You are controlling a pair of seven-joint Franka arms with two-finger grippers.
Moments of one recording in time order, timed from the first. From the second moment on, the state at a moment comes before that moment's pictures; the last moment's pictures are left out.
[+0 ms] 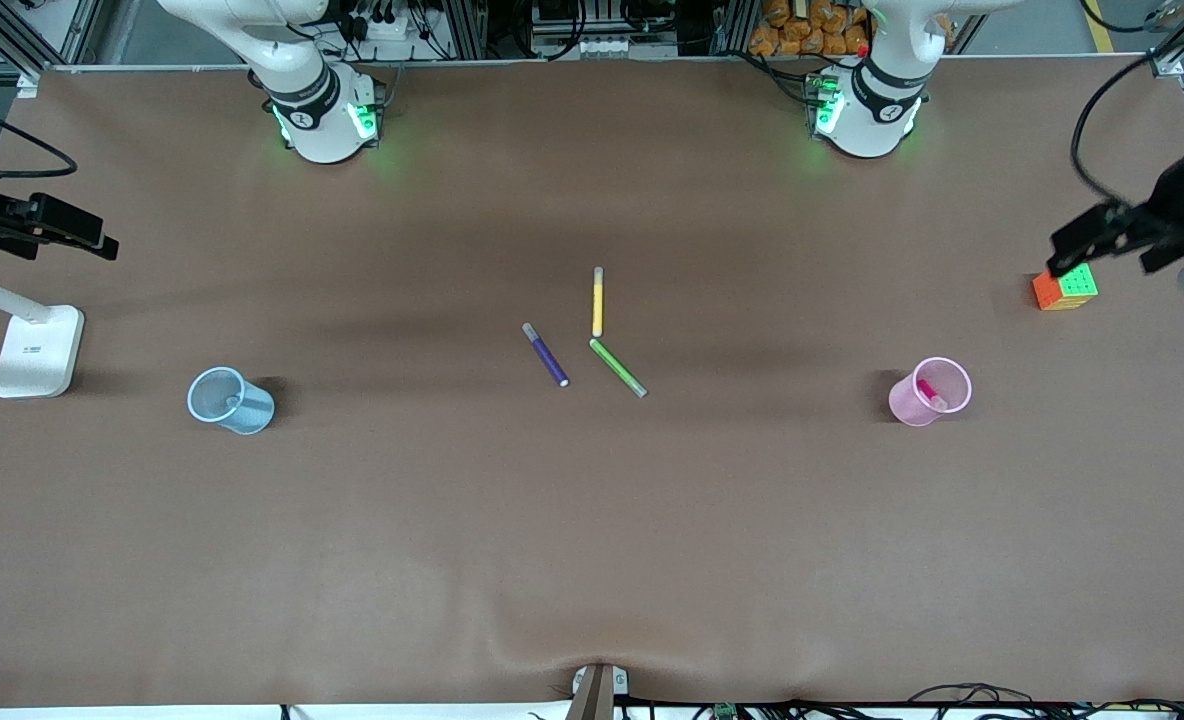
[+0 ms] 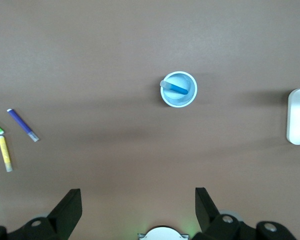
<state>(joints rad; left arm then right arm) 0.00 -0.01 -0.05 -1.50 0.03 1.52 -0.08 -0.04 0.02 -0.02 -1.52 0.06 1.41 -0.01</state>
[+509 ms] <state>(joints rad) -0.01 -0.04 -0.01 -1.58 0.00 1.53 -0.02 -0.01 0.02 -0.03 -1.51 0.02 1.41 -0.01</state>
